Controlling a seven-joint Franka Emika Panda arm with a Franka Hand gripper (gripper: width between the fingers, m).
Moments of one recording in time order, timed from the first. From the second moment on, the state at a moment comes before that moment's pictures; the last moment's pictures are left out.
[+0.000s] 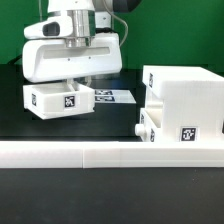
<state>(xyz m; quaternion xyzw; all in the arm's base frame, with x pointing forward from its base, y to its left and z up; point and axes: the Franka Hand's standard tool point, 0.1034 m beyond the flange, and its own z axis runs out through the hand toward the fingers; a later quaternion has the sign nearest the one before) 0.448 -0.055 0.035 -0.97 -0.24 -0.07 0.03</state>
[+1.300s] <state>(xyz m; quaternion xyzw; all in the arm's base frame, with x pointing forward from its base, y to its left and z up) 0.495 -0.062 0.051 -0.82 -0.56 -0.06 0.01</state>
